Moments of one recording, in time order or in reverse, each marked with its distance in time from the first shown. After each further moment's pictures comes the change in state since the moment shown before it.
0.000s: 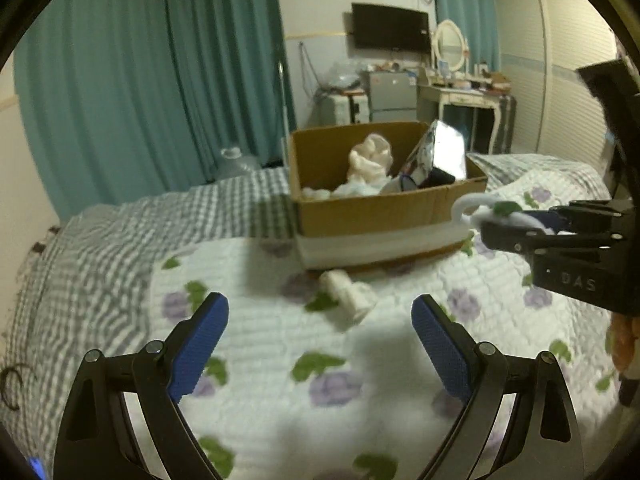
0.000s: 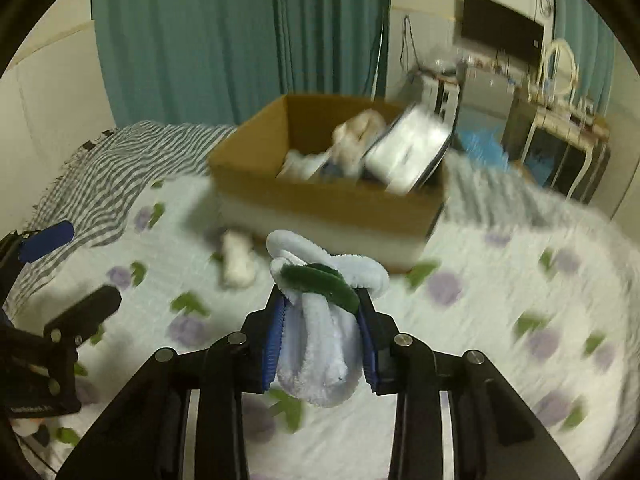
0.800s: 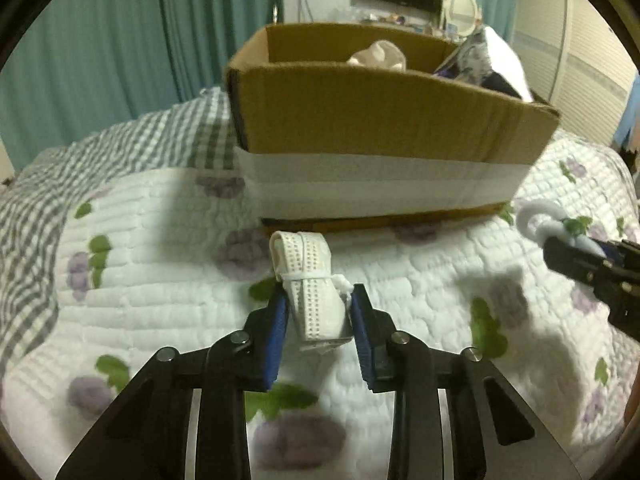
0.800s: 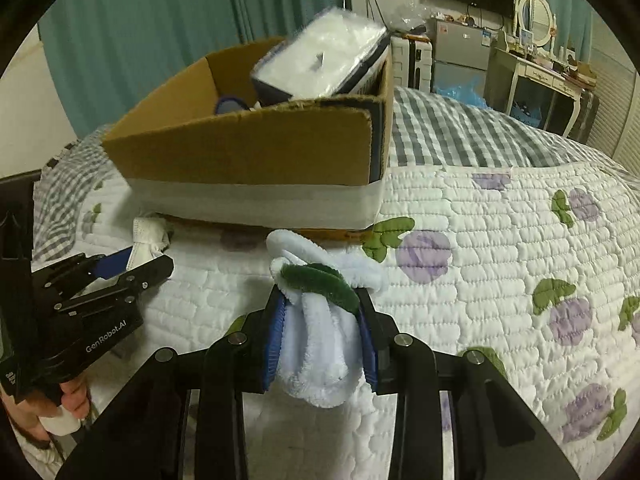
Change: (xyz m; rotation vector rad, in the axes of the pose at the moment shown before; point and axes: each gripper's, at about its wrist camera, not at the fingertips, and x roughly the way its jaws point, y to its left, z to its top) left arm 0.098 -0.006 -0.028 -0.068 0.172 -0.071; right arm 0.067 -0.051 -0.031 0.154 0.080 0.001
